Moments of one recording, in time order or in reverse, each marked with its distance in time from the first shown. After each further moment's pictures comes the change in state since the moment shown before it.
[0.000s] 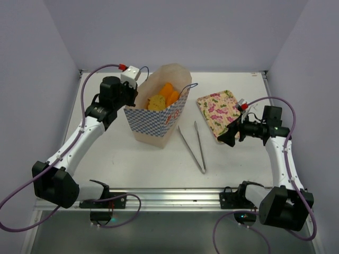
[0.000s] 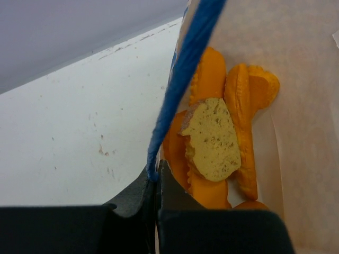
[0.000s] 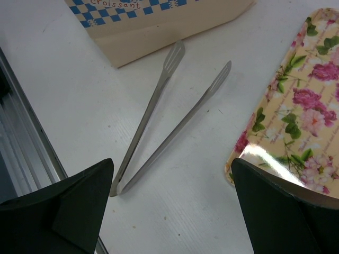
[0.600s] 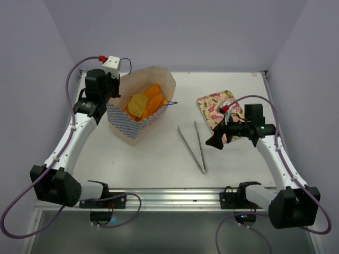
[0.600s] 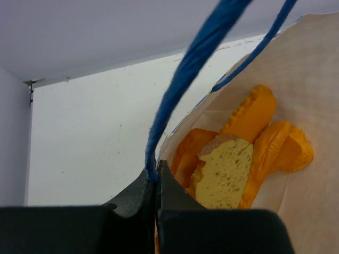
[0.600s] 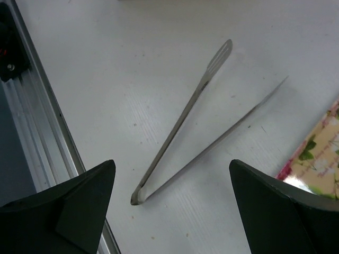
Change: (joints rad) left arm 0.130 0.000 0.086 -0.043 -0.117 0.003; right arm 0.221 0.003 0.000 0.055 0.075 0.101
